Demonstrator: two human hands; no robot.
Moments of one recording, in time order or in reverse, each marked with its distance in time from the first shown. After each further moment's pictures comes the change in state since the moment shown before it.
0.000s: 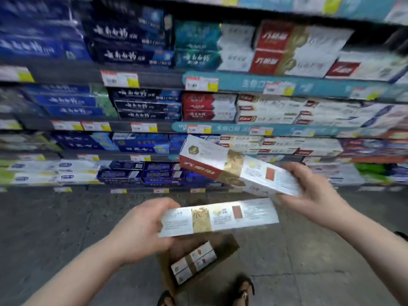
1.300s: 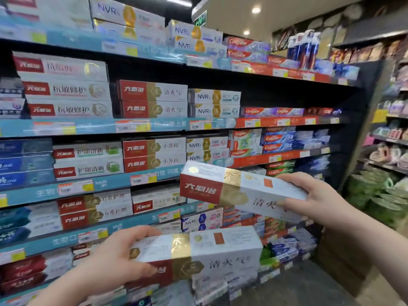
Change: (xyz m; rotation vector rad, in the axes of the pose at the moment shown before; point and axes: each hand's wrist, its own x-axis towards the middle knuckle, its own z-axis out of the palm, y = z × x) left_hand 0.099 0.504 0.017 -0.031 0.077 0.342; right_hand -0.221 0.183 -0.479 -0.132 0.553 0.124
